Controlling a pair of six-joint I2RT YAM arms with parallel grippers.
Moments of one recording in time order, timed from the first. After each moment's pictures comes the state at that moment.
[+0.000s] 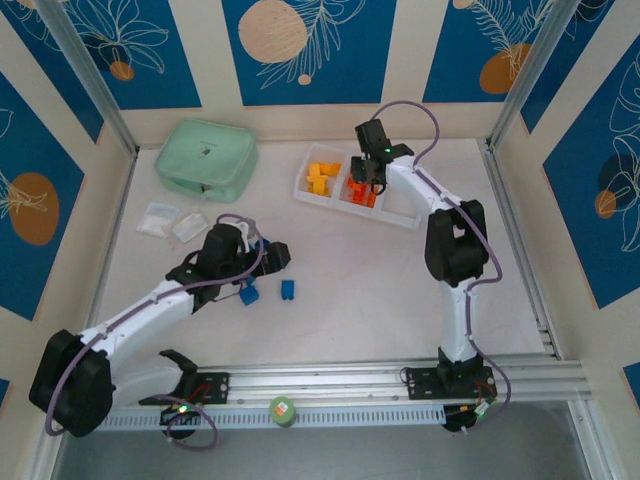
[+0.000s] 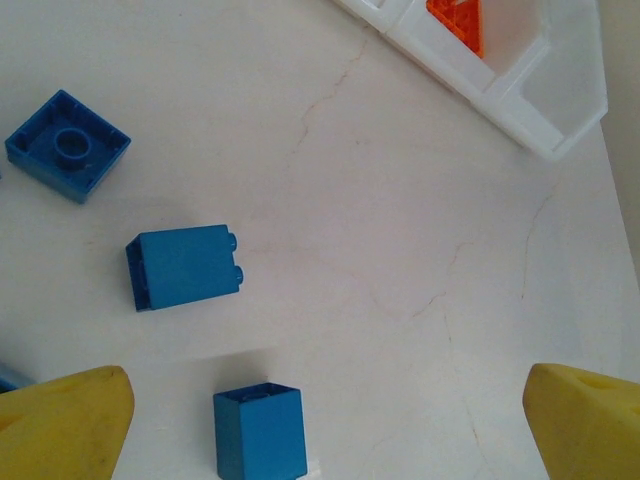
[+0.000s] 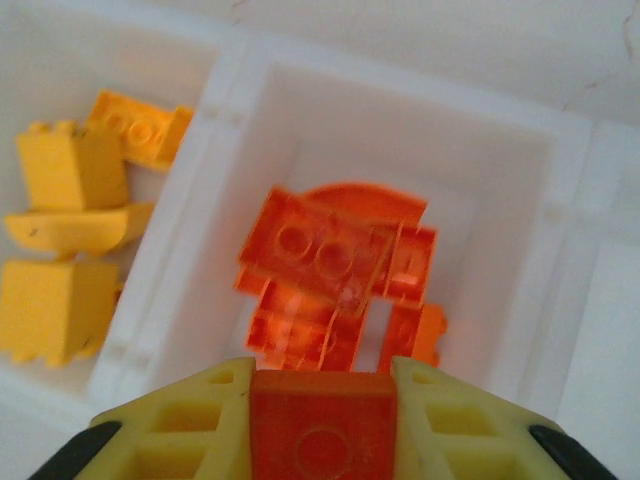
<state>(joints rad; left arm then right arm) -0.53 1.13 0.64 -0.17 0.19 -0.71 0.35 2.15 1.89 -0.69 0.15 0.32</state>
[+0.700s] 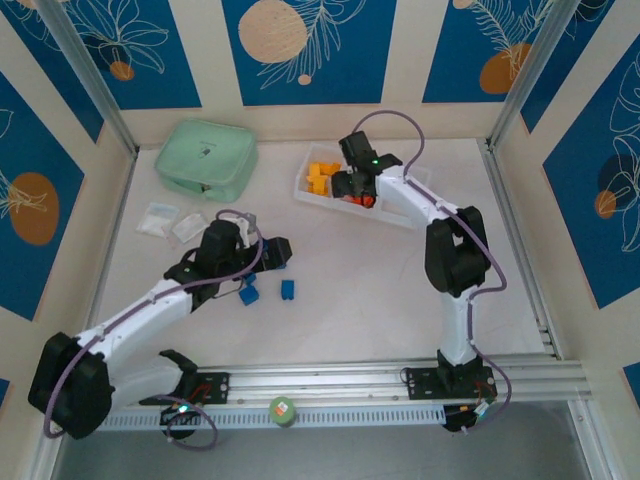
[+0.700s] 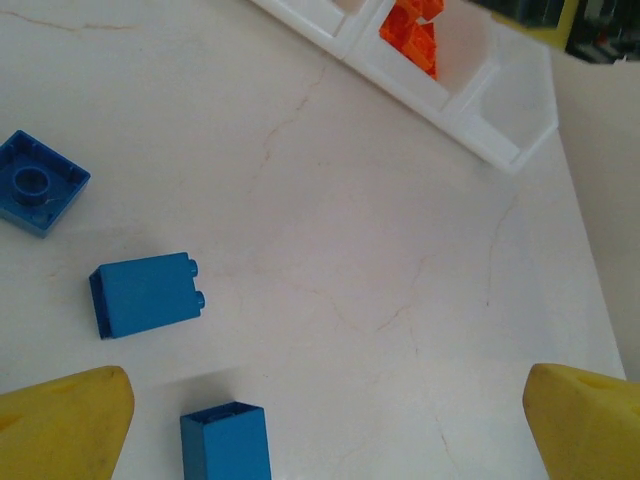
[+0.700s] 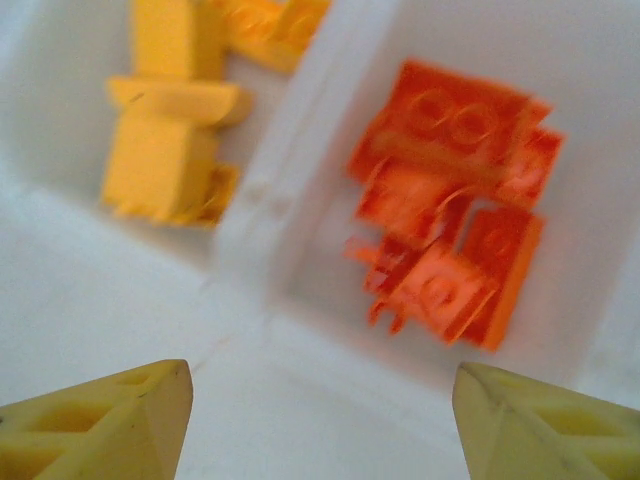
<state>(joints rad) -0.52 1.09 0.64 -0.16 0.21 -0.70 0.48 2.01 1.72 -0.70 0.14 0.30</state>
